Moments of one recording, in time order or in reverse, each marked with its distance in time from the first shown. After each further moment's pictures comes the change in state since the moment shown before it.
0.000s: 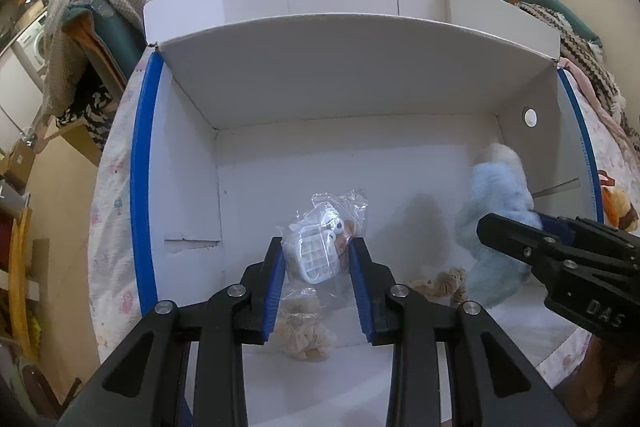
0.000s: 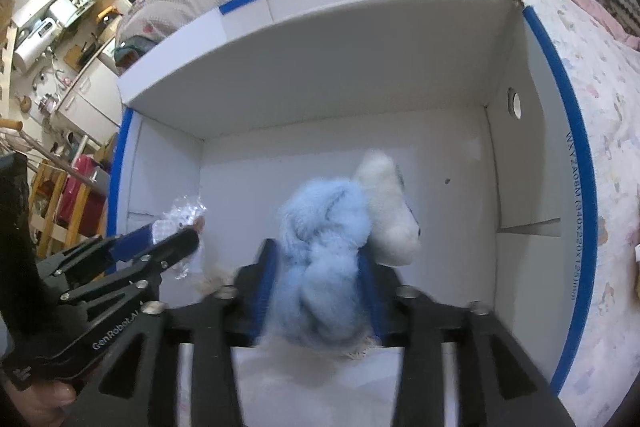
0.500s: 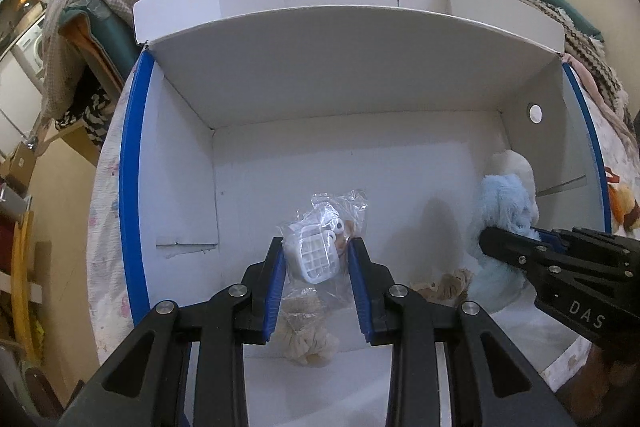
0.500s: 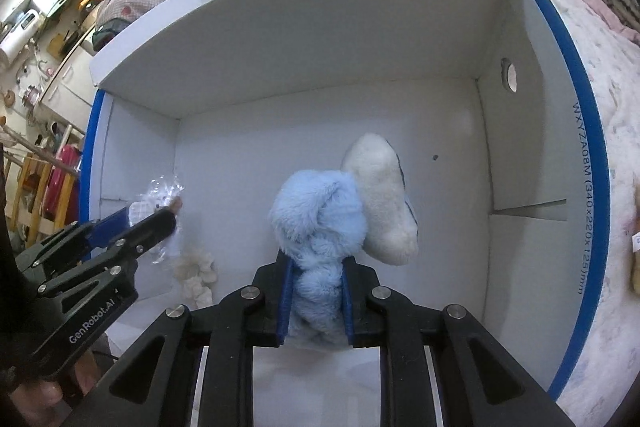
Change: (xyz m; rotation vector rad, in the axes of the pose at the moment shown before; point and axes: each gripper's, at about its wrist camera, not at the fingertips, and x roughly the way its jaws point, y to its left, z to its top) left arm 0.007 -0.005 0.001 0.003 0.006 0.008; right arm 0.026 -0.005 0.002 0.013 0.093 -0.065
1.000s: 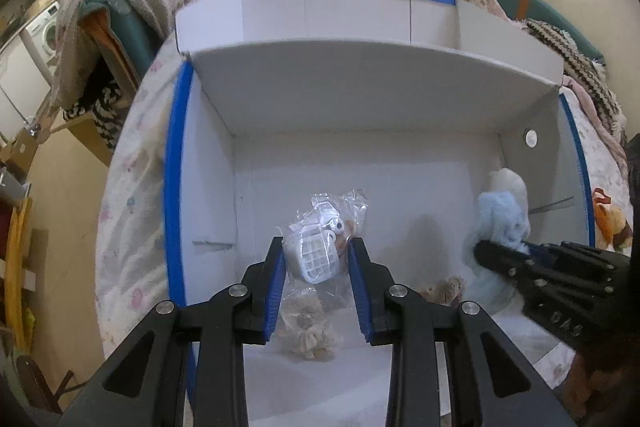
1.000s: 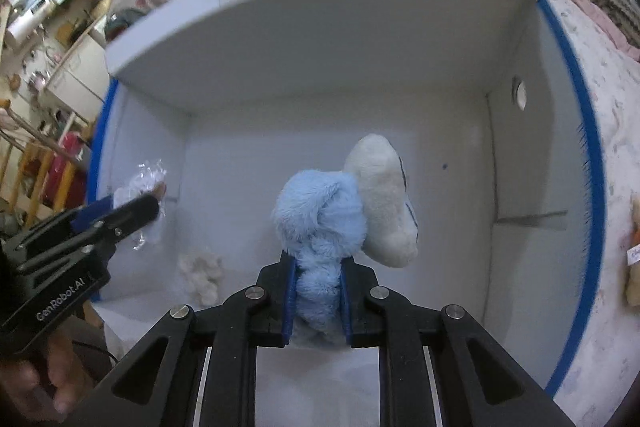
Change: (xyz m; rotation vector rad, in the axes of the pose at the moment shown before) left arm -0.018 0.015 0.000 -0.054 -0.018 -0.010; right arm 0.004 0.010 -0.002 -0.058 0.002 -0.005
